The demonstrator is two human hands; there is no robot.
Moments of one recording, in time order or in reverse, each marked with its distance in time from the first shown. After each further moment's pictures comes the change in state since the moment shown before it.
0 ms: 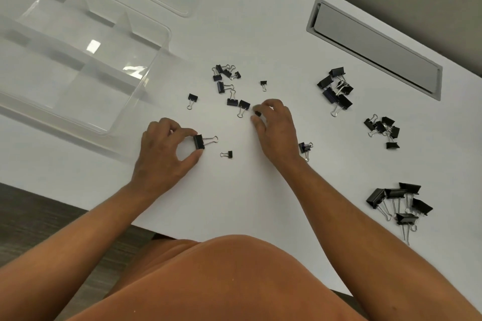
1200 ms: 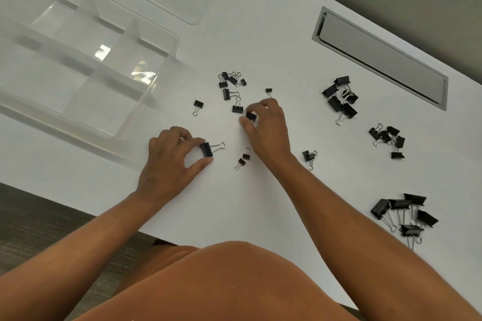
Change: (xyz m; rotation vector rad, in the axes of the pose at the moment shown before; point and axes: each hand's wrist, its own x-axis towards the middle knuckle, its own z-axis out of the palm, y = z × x) left_hand -0.002 -0.002 0.008 0.079 0.012 0.068; right_hand 0.020 -0.032 0.007 0.074 -0.072 0.098
